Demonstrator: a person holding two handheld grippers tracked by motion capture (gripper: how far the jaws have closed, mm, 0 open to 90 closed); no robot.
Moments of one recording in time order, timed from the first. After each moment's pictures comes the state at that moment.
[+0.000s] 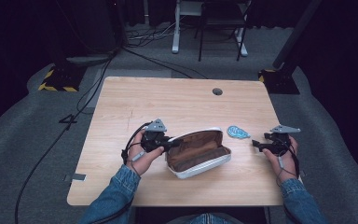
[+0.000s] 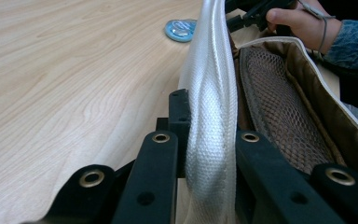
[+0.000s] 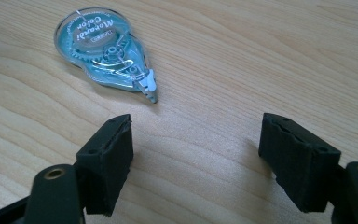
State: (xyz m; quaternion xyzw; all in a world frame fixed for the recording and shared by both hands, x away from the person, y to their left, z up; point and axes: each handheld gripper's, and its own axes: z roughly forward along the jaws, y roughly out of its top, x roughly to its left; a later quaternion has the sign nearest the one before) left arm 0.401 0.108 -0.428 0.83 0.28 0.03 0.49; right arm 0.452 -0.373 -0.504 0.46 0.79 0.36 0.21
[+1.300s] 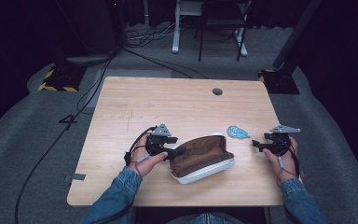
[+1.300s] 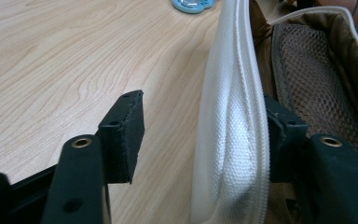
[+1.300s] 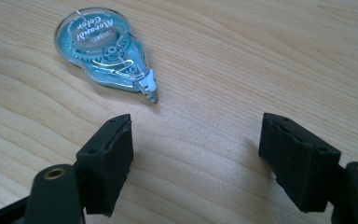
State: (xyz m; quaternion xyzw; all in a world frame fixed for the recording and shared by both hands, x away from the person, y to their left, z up) left arm 0.406 0.099 -0.454 0.84 0.29 0.03 0.46; right arm 0.452 -0.373 -0.504 0.46 0.79 0.36 0.21
